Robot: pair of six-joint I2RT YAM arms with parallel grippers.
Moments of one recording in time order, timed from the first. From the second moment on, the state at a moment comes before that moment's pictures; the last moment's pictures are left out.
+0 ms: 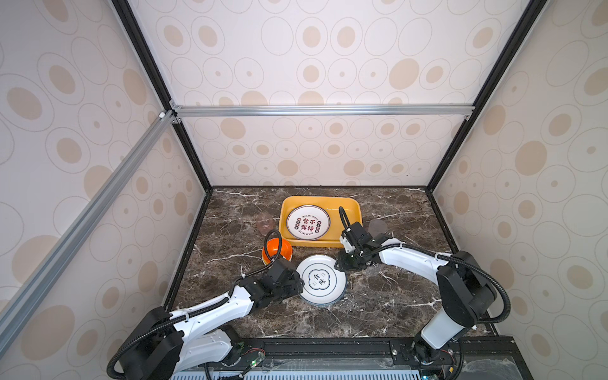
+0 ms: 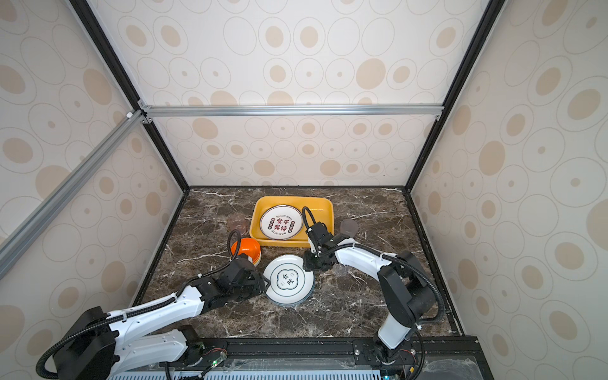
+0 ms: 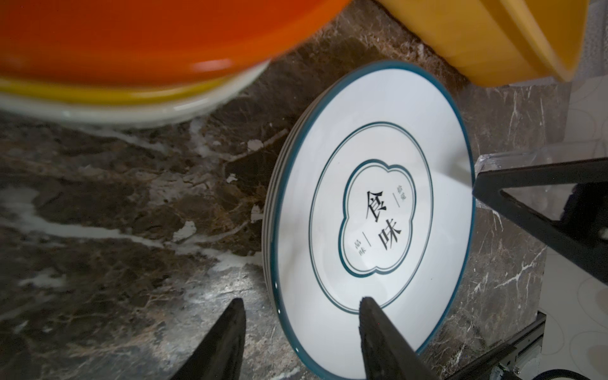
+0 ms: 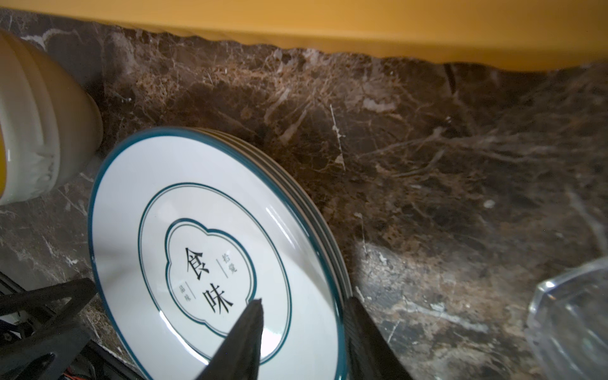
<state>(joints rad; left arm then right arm) -0.79 1.13 0.51 -0.30 -0.01 -1.04 0.63 1.65 1.04 -0.56 -0.21 0.54</state>
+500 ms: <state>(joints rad) -0.79 1.13 0.50 -0.29 -0.01 -1.05 0.63 1.67 1.04 -0.54 -0.24 0.55</state>
